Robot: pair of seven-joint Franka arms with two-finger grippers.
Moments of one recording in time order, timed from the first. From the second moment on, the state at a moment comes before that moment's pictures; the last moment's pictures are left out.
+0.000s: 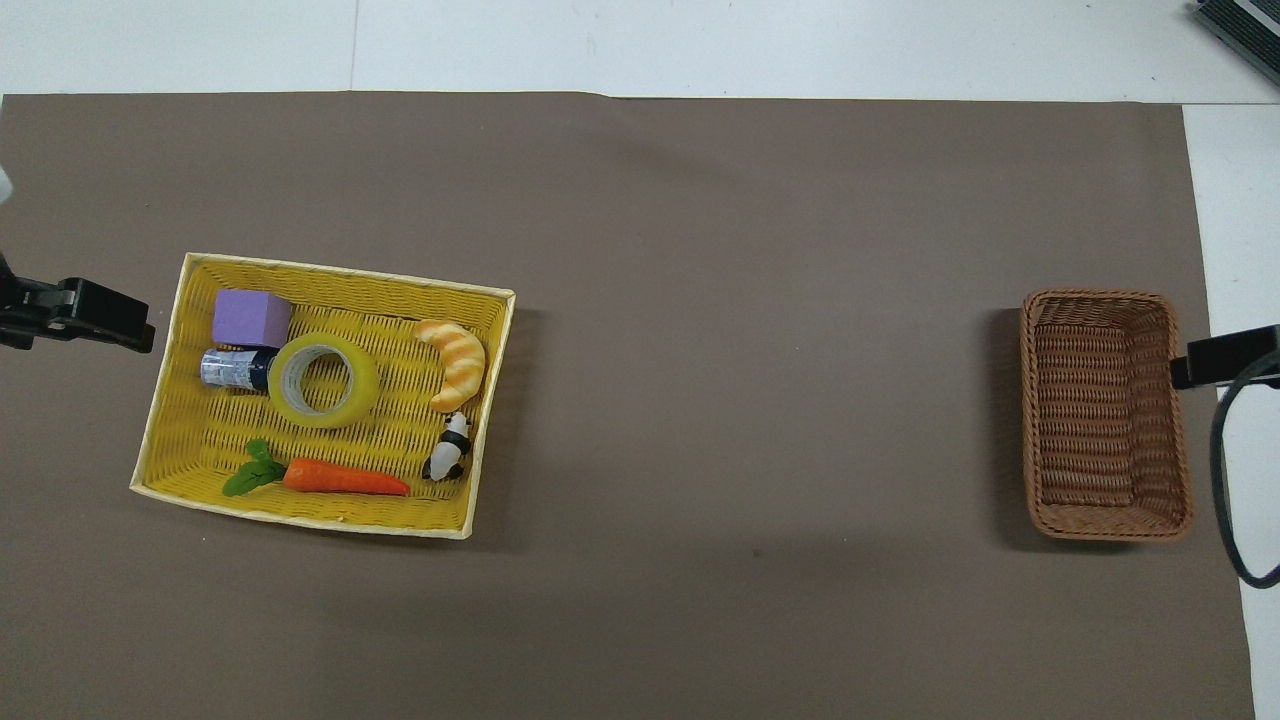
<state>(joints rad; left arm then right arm) -0.07 0.04 0.02 -1.51 0.00 1.48 0.04 0.11 -0.08 -0.14 -1.52 -0.01 1.43 0.00</state>
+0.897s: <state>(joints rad) -0.08 0.04 0.02 -1.51 0.00 1.48 0.02 0.11 -0.08 -0.14 -1.52 -0.01 1.43 0.00</state>
